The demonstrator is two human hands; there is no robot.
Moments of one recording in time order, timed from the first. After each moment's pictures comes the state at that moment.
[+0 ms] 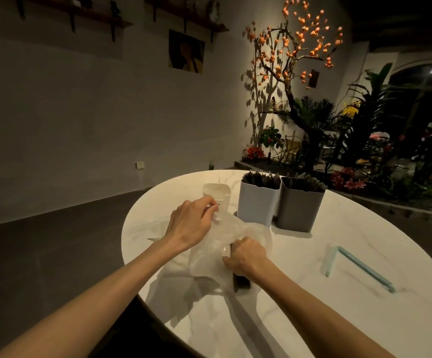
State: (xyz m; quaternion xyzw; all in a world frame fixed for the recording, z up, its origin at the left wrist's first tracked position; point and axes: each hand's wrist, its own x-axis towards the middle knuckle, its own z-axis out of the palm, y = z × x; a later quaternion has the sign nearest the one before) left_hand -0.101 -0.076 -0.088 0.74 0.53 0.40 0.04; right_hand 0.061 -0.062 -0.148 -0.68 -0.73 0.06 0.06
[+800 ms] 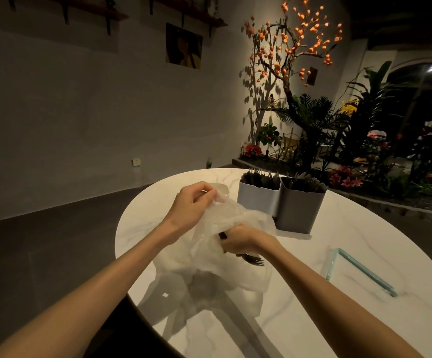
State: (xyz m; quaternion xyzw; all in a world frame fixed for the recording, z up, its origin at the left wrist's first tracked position) left_hand -0.104 -0.058 -0.066 0.68 0.43 0.52 0.29; right_hand 0.057 -0.050 -0.091 -0.59 -0.79 0.16 0.02
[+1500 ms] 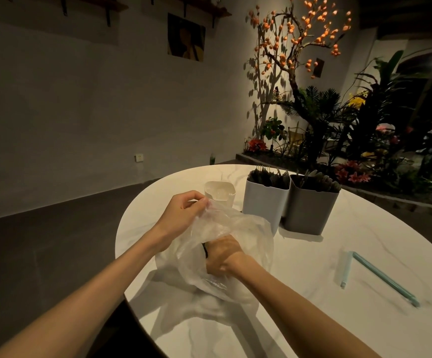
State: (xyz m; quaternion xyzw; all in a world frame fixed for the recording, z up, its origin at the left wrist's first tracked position) left_hand -0.130 -0.031 -0.092 0.63 0.45 0.51 0.38; right_hand 0.005 -0.025 -0.144 -0.58 -0.81 0.08 -0.03
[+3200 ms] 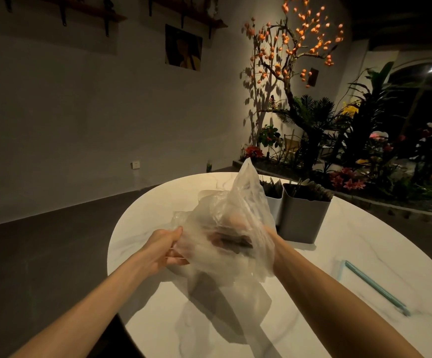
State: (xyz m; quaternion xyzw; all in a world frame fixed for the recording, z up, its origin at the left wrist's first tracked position) left_hand -0.139 -0.030 -0.123 0.37 0.58 0.46 0.56; right_hand 0.070 -0.077 -0.040 -0.56 -0.43 0.59 0.39
